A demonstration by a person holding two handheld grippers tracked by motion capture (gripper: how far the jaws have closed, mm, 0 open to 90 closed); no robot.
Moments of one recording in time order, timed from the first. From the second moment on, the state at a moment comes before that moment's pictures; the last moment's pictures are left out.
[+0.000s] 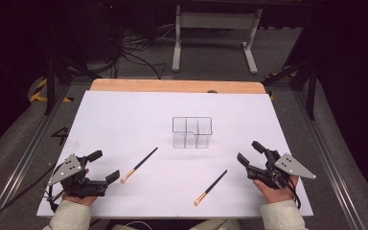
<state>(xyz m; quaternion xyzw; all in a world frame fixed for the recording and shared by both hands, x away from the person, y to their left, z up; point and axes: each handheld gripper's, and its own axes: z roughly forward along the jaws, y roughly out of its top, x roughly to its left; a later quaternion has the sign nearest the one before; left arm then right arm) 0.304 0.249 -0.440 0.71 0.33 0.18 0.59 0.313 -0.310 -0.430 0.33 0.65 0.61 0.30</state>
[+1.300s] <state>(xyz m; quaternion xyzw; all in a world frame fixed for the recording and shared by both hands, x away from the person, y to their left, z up) 0.315 0.225 -0.412 0.77 0.34 0.16 0.52 0.311 -0.316 -0.429 0.32 0.65 0.62 0.30</state>
